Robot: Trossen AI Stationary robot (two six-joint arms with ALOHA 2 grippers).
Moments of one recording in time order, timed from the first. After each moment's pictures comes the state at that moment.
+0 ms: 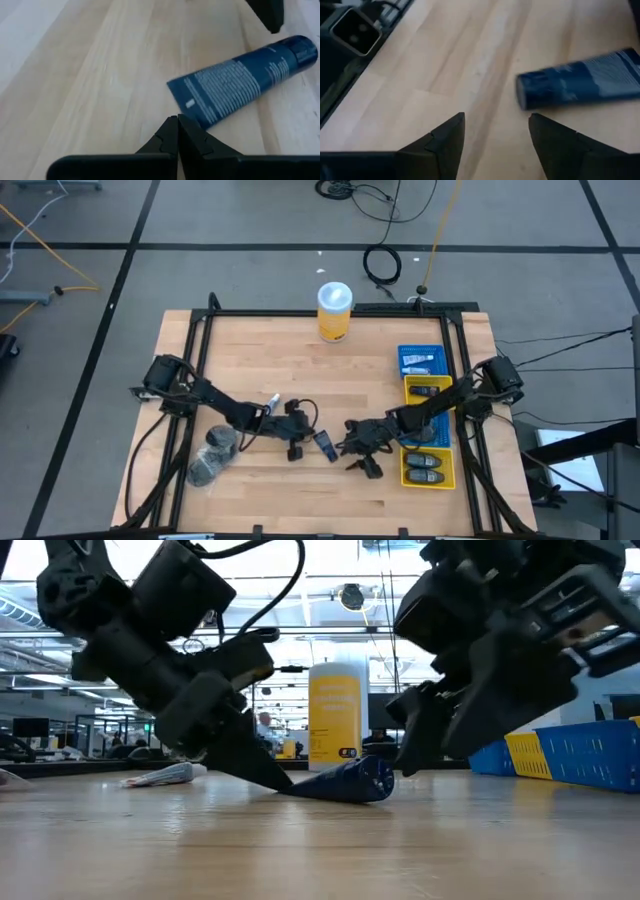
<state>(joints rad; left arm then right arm) -0.27 1.86 0.69 0.43 -0.20 -0.30 0.30 1.79 0.74 0.38 -0.23 0.16</state>
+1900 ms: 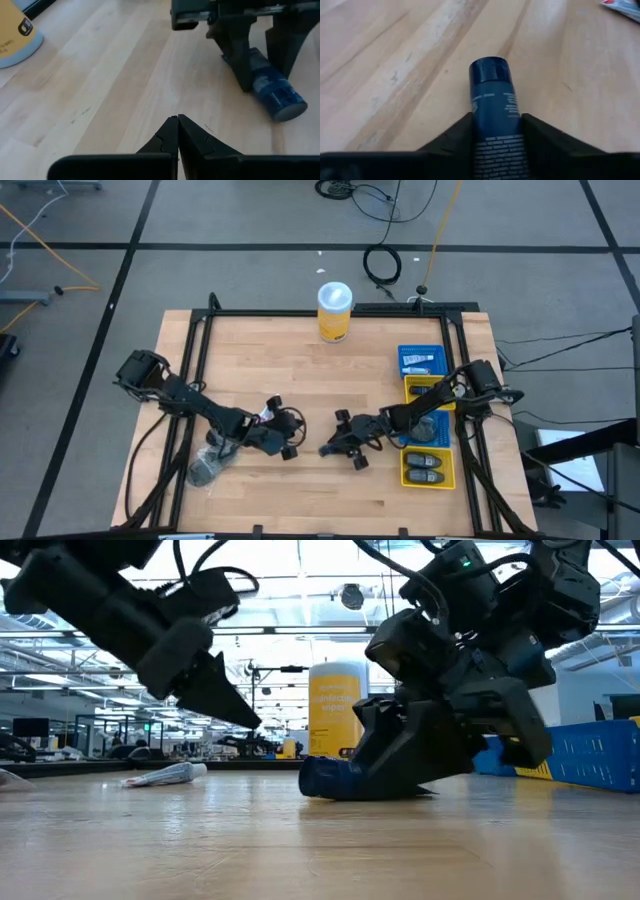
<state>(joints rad) -0.41 1.67 0.71 0.21 -0.63 -0.37 0.24 1.94 0.75 0.61 -0.06 -0.13</state>
